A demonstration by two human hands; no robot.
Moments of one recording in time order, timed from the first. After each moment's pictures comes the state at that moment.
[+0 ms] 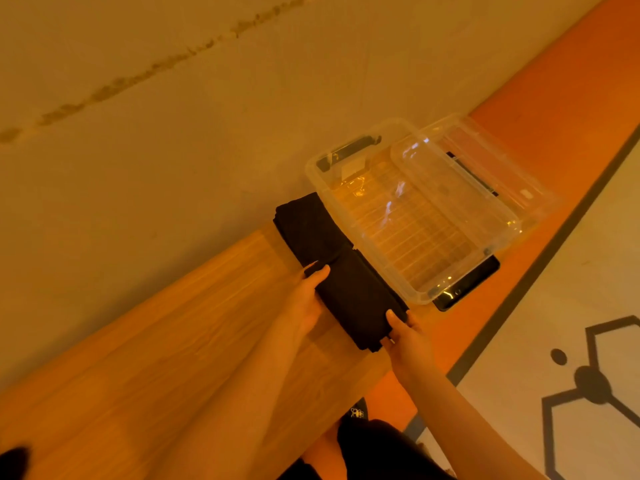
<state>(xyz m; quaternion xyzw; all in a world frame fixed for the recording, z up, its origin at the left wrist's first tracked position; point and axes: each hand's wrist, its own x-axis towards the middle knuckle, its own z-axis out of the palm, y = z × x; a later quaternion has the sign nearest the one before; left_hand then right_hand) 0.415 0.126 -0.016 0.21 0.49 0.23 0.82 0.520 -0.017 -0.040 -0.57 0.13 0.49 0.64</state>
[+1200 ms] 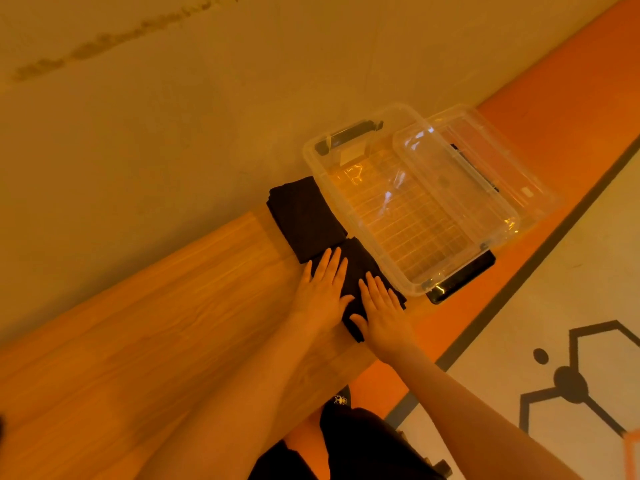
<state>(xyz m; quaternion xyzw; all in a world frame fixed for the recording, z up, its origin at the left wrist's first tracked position) 0.434 0.097 -0.057 0.92 0.35 -0.16 0.07 0.541 -0.011 -0.066 -0.78 -0.58 0.24 0.01</state>
